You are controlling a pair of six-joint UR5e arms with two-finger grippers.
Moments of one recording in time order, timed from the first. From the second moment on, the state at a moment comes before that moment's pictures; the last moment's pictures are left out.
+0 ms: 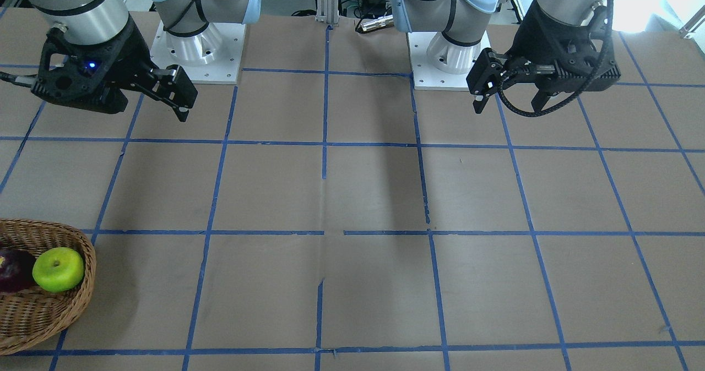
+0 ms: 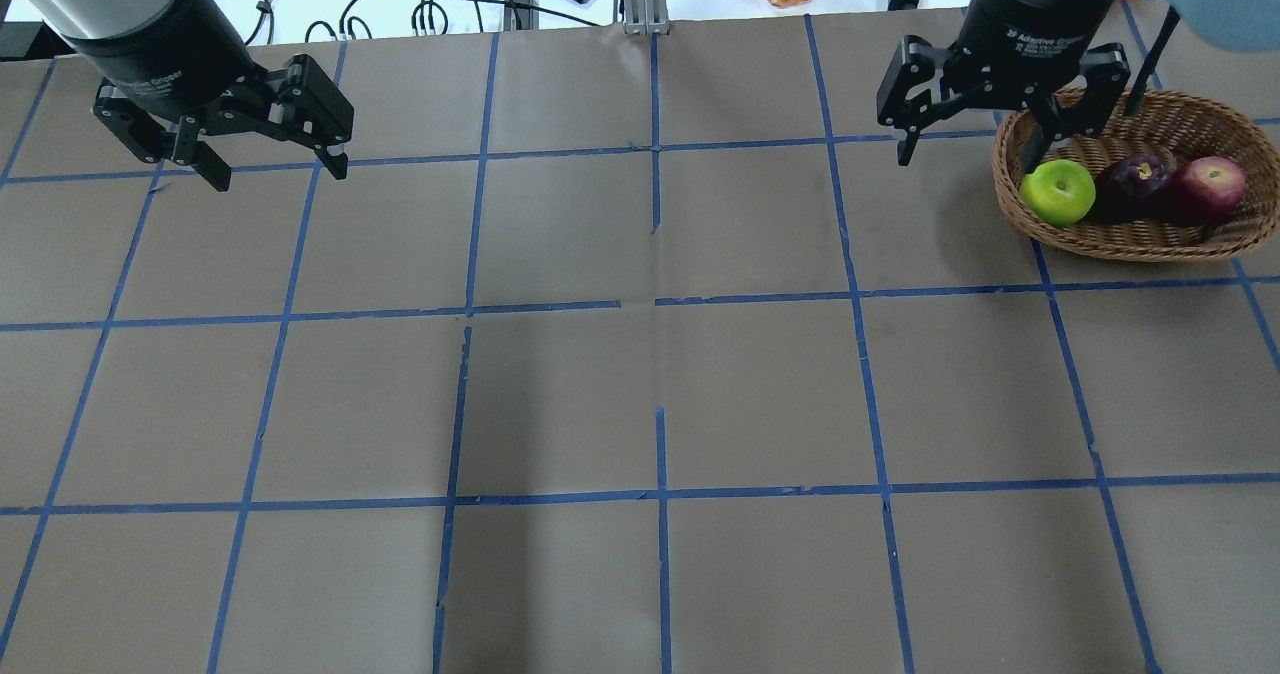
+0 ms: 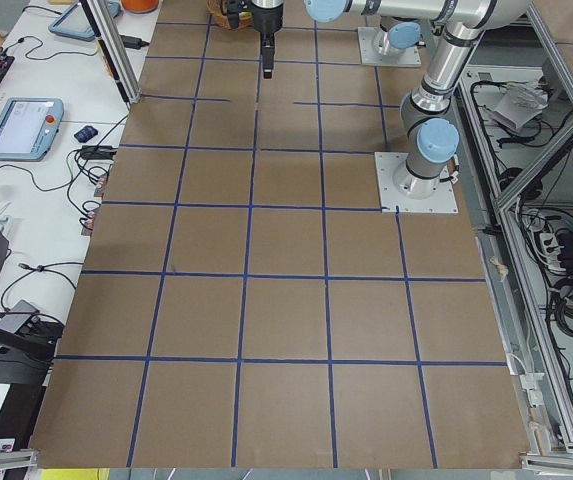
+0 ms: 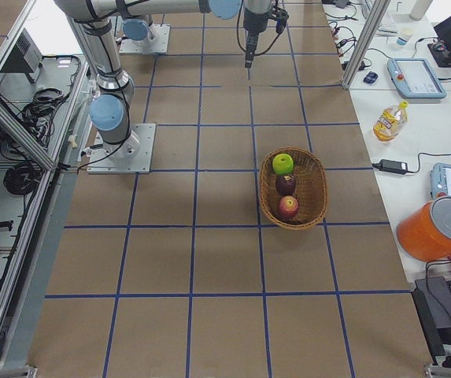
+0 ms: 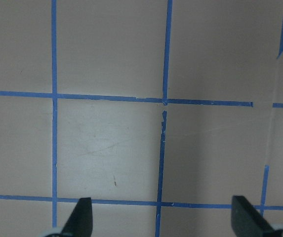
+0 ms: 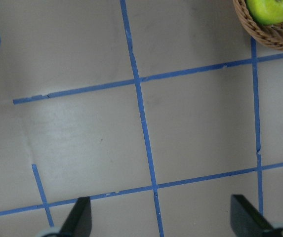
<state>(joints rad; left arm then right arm) -1.50 -1.56 -1.50 -1.64 1.56 0.01 1.57 -1.53 1.49 -1.45 -1.59 0.16</state>
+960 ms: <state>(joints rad) -1.50 -1.56 -1.50 -1.64 1.56 0.01 1.54 -1.63 1.58 -1.46 -1.57 0.14</state>
